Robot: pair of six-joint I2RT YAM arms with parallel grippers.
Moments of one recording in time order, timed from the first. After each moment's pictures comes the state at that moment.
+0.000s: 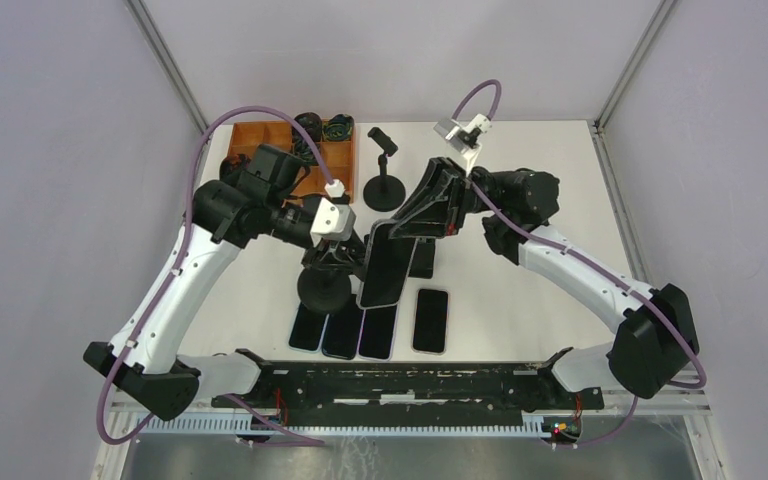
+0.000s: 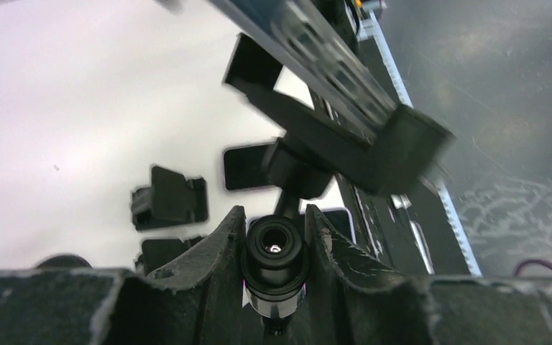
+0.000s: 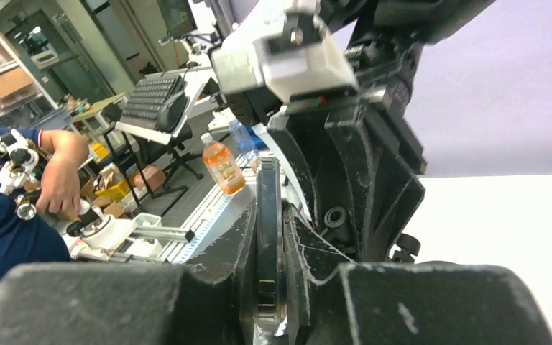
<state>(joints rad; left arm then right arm) -0.52 1.25 1.56 -1.25 1.06 1.02 0.63 1.39 1.09 1.09 -1.16 1.11</state>
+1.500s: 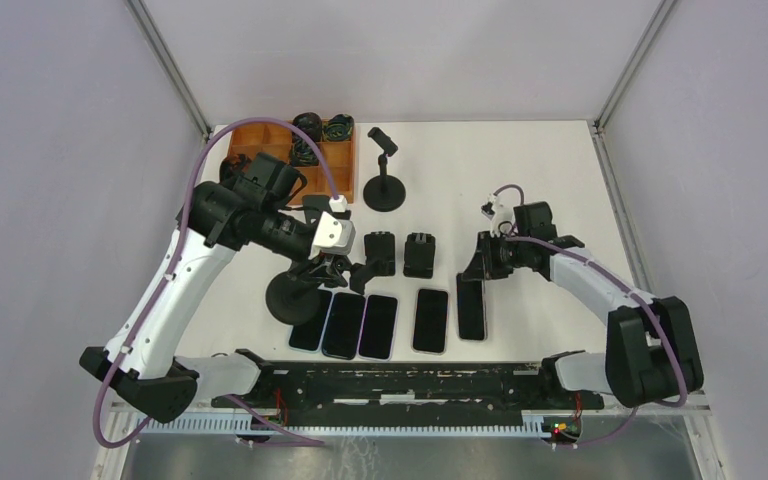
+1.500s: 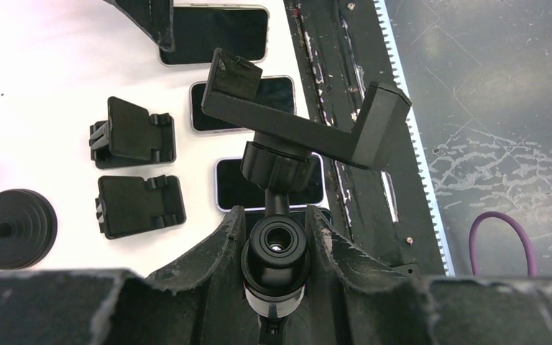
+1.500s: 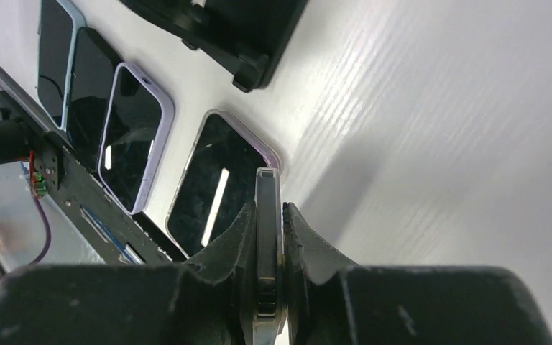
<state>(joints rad) -0.53 1.24 1.58 -1.46 0.89 1.06 0.23 1.29 0.71 -0.37 -0.60 0.15</state>
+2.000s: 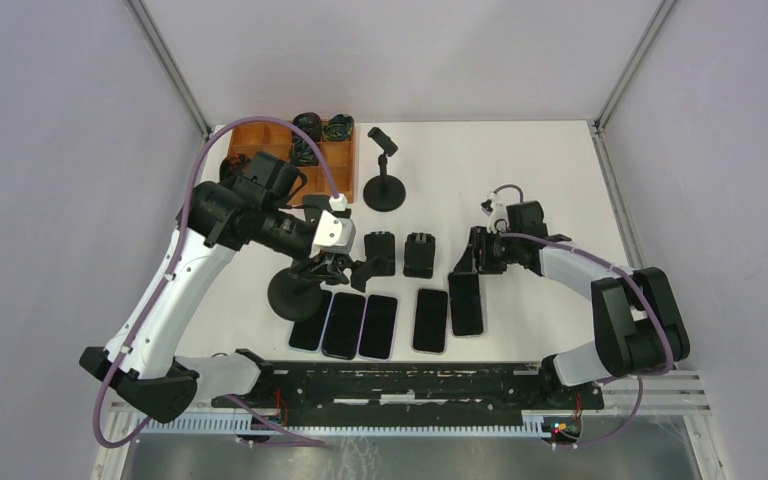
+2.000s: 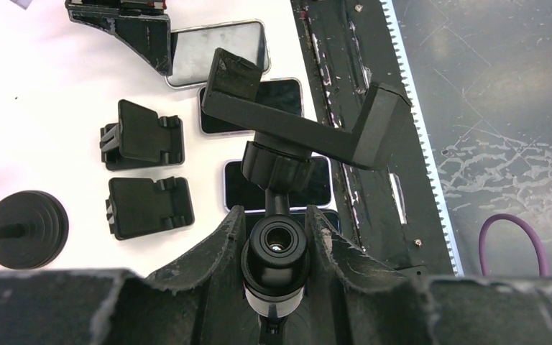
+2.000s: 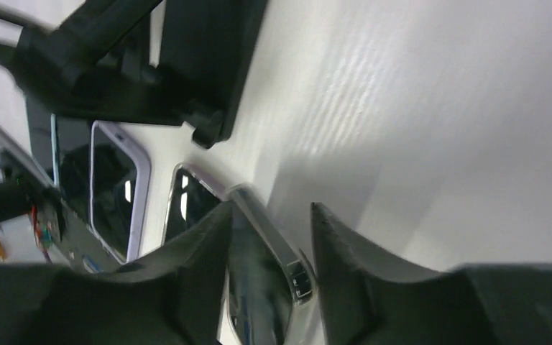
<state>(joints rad) -0.53 1.23 1.58 -1.43 0.89 1.06 0.23 1.46 0.68 -0.18 -0.59 0.29</state>
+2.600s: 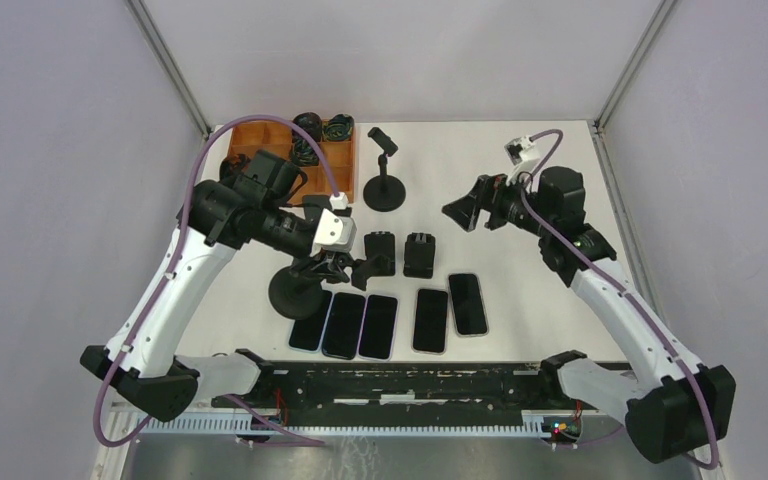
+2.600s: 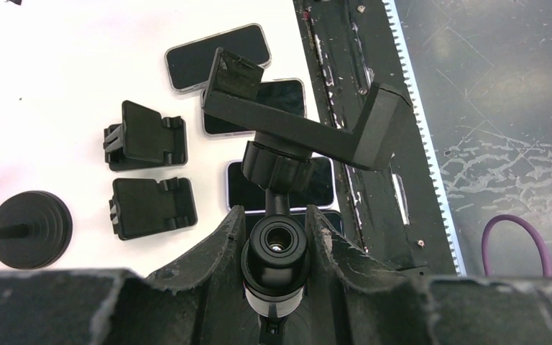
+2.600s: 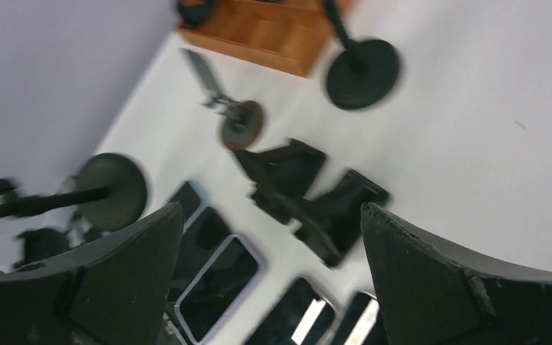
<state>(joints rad) -0.53 1.24 1.59 -1.43 0.89 1.06 0.27 1.09 0.89 -0.17 -0.42 0.36</state>
